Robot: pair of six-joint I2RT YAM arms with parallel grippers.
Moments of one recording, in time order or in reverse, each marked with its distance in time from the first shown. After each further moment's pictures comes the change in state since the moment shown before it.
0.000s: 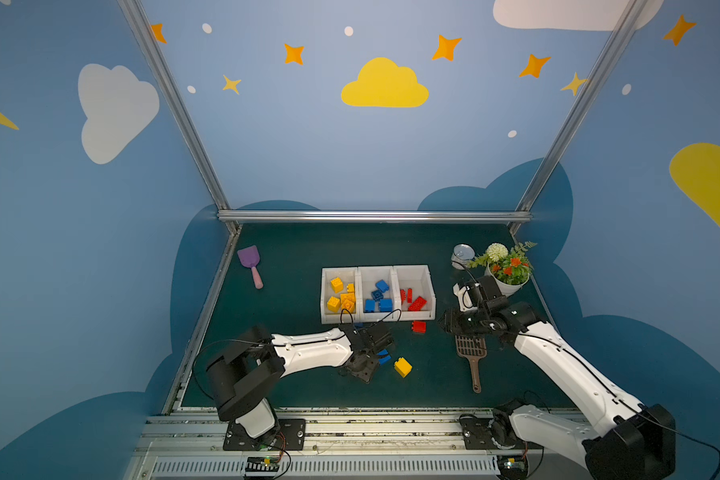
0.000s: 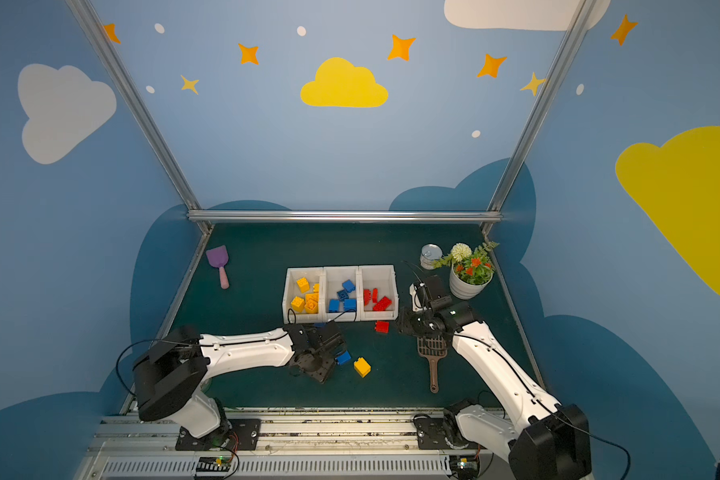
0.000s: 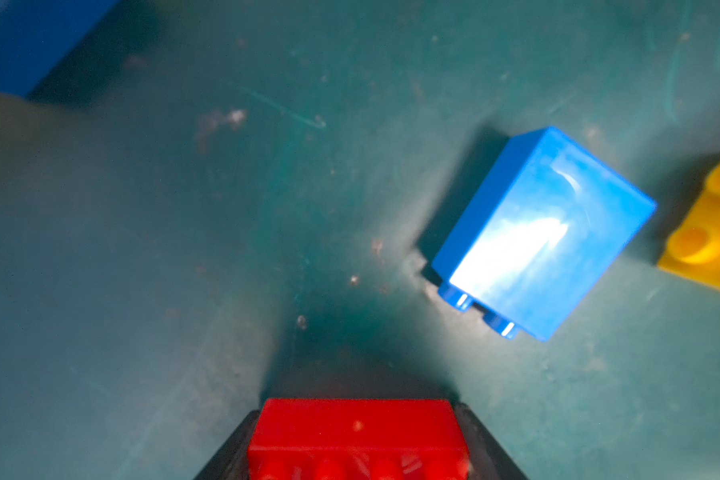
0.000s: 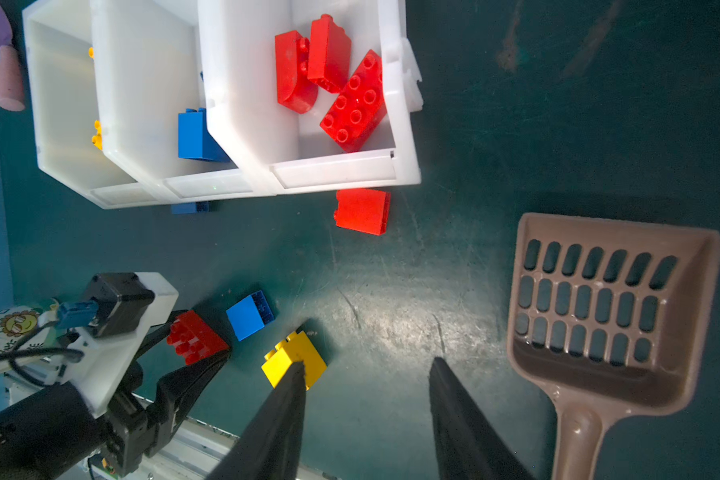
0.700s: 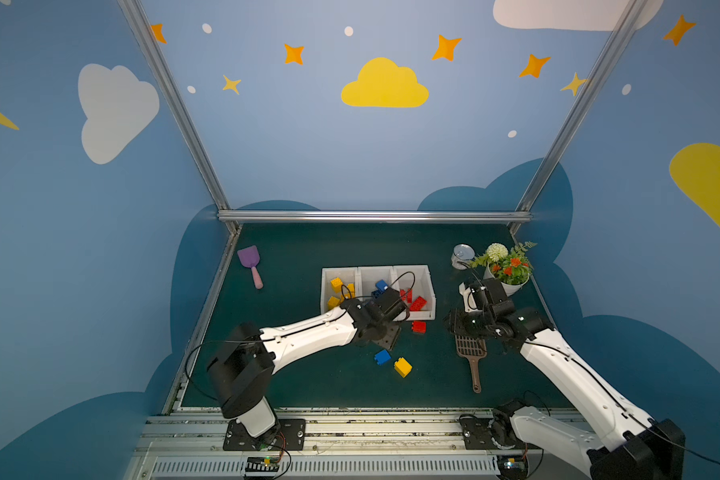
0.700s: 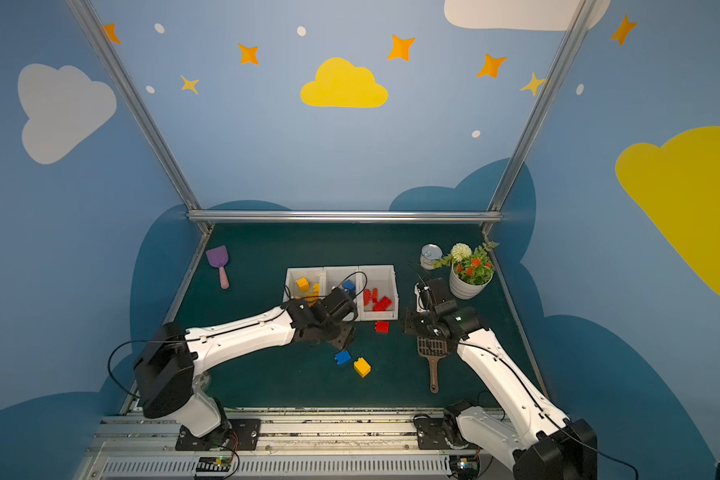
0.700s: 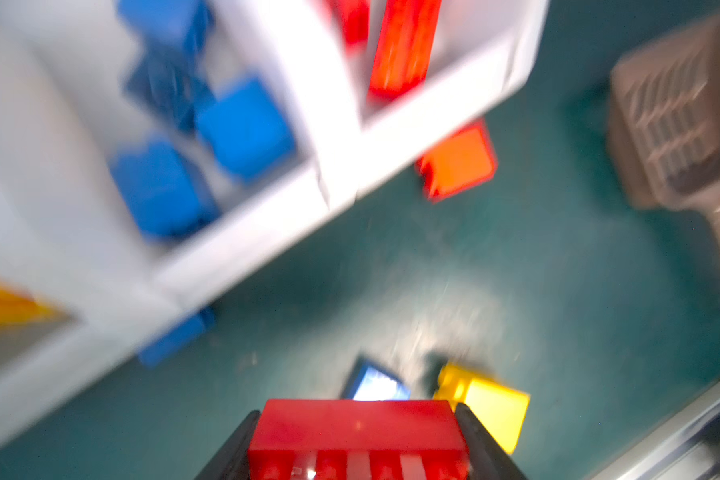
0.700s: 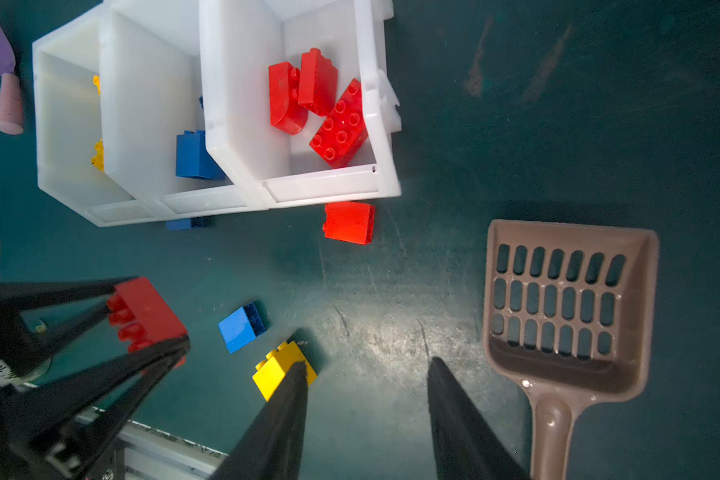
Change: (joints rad) left arm 0.081 0.068 0.387 0.029 0.004 0.098; right arm -0.001 -0.084 -0.026 -0.006 0.074 0.011
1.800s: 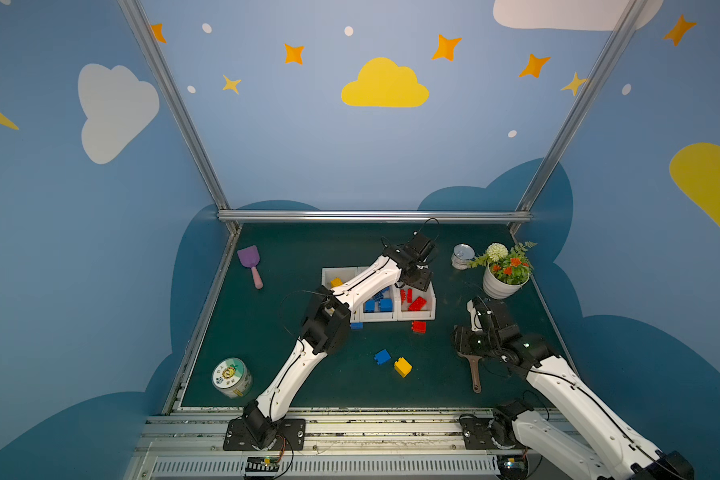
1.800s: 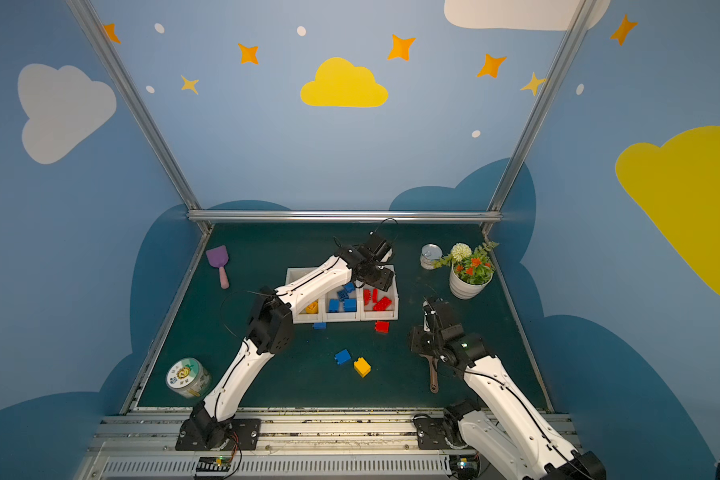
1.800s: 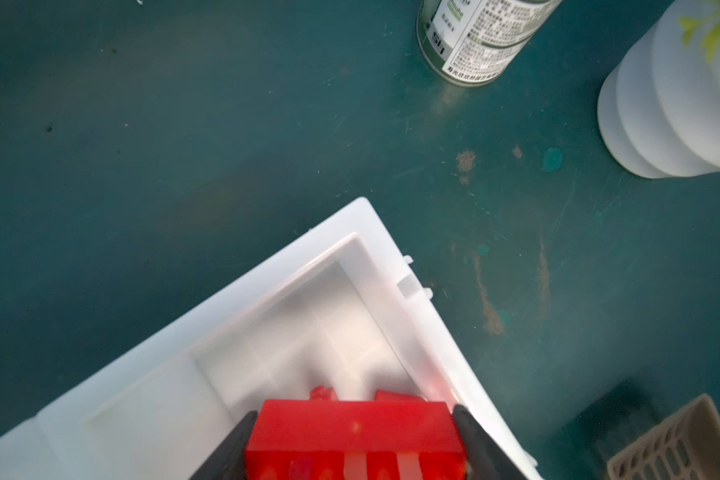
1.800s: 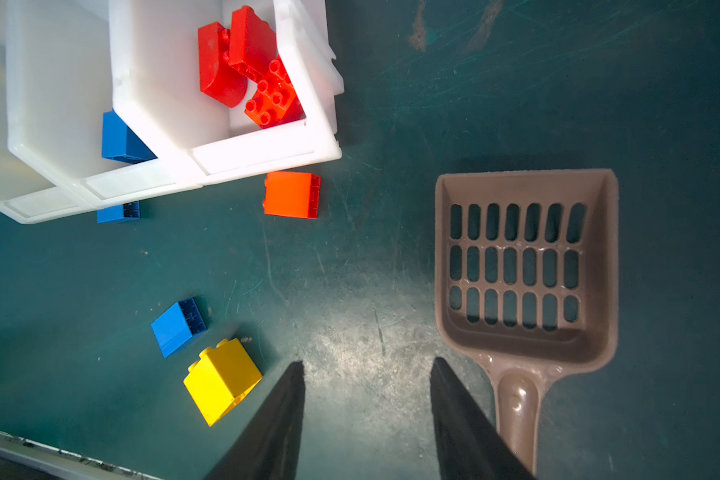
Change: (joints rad) left arm 0.152 0.775 1.062 -0.216 0.079 0.115; right arm -0.011 -0.162 -0.217 0.067 0.053 0.006
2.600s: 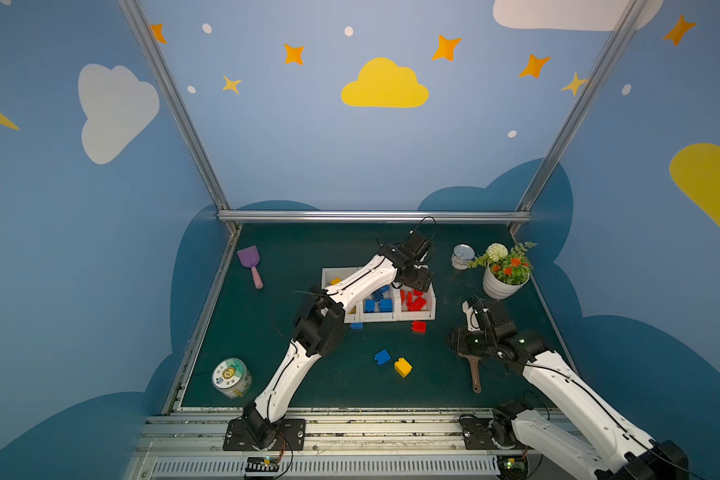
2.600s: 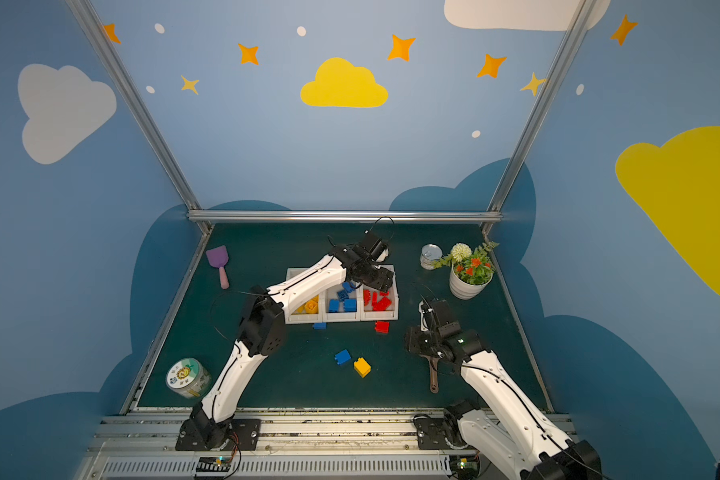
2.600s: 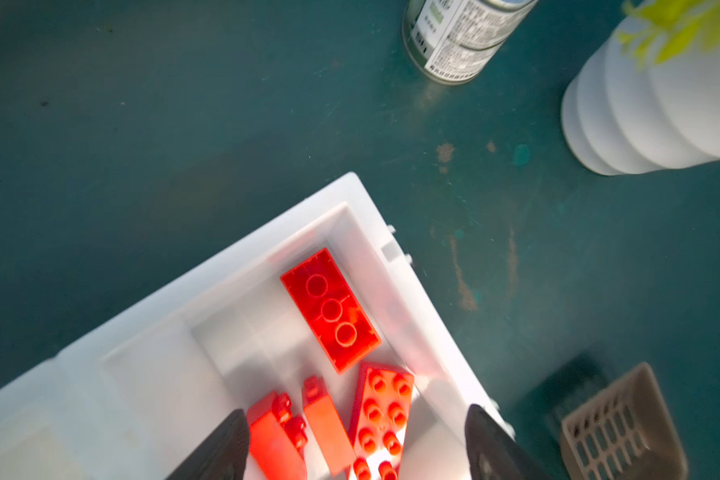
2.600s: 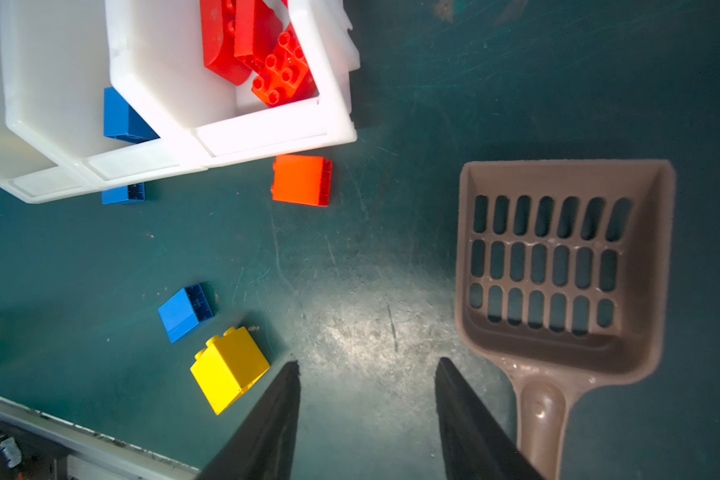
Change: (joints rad) left arm 0.008 -0.138 -0.169 0.050 0.056 -0.027; right arm -0.003 0.054 -0.001 0.024 -0.071 -0.010
